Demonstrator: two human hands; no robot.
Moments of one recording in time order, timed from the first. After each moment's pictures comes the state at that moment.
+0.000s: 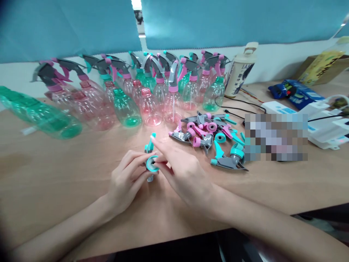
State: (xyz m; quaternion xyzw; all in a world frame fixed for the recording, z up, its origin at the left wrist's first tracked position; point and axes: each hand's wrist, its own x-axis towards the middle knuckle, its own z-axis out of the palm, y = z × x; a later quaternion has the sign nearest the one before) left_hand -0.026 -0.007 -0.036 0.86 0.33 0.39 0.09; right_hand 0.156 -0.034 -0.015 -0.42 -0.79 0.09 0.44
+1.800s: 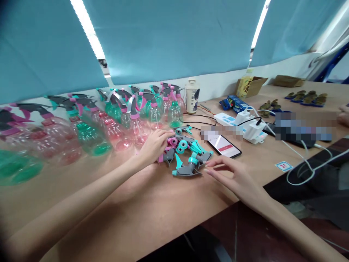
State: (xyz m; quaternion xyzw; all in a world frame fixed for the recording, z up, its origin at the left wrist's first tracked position) left_hand 0.137 0.106 -0.016 0.94 0.22 0.25 -0.03; right_hand 0.338 -0.097 -0.028 -0.64 -0.61 0.19 0.43
